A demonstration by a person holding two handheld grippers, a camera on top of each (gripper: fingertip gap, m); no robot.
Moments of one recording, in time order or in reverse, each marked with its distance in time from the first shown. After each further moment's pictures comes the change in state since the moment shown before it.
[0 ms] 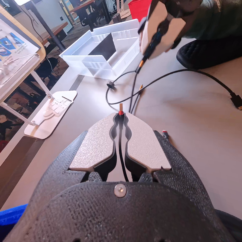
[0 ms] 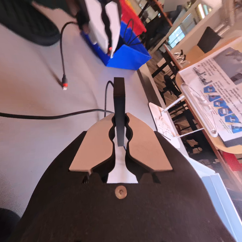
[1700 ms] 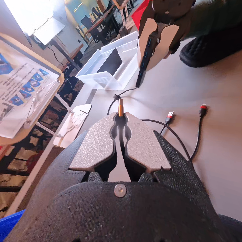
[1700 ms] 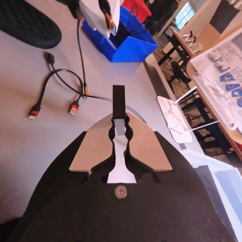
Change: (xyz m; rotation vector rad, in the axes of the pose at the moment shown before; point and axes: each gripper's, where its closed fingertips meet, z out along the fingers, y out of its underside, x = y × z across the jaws) left arm 0.012 -0.024 -0.011 0.045 -0.106 0.187; right arm -0.007 -0.007 0.007 -0.048 0.000 0.111
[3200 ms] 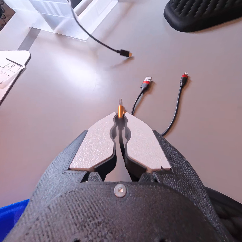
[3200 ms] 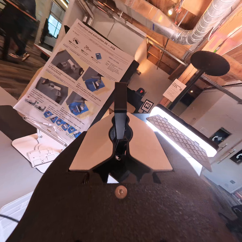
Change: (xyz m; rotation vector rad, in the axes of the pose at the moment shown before) left arm 0.046 0.077 0.017 -0.232 0.300 -0.282; right arm 0.363 -0.114 -0.171 0.029 0.805 0.069
